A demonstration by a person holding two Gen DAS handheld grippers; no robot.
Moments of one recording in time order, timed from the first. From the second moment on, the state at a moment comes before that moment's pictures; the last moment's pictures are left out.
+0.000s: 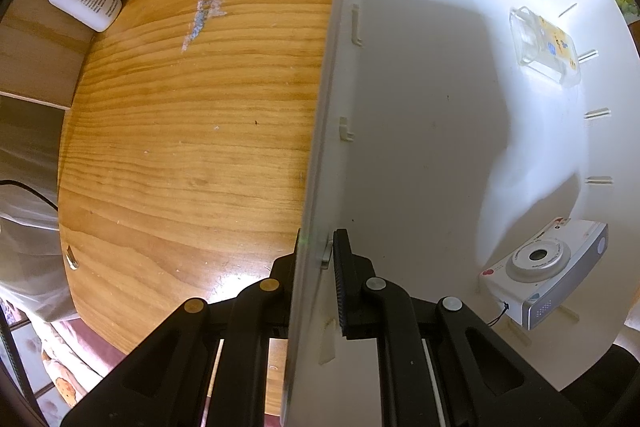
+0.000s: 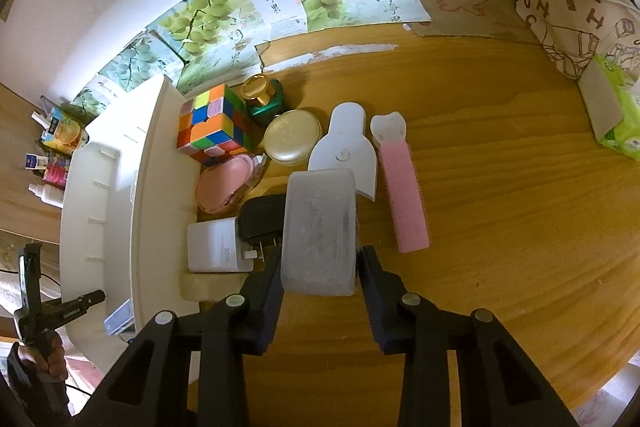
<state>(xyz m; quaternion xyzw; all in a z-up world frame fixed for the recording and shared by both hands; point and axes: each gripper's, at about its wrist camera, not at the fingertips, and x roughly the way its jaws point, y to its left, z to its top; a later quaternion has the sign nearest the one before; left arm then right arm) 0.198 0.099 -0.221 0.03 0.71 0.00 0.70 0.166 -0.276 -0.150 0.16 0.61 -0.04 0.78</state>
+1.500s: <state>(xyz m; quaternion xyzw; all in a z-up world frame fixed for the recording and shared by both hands) 0.191 0.086 -0.220 0.08 0.73 -0.03 0.68 0.166 -0.171 -0.038 0.13 0.51 0.10 0.85</state>
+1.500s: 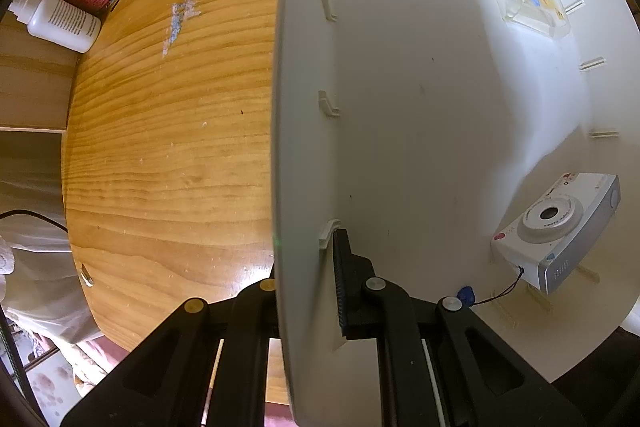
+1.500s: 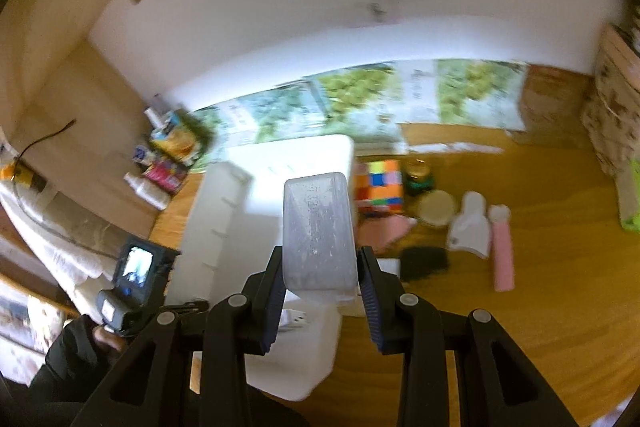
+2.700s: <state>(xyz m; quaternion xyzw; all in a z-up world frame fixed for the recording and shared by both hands) 0.178 0.099 -0.219 0.07 0.72 -0.02 0.69 0.193 -0.012 -0.110 -0.01 0.53 0.31 0.79</state>
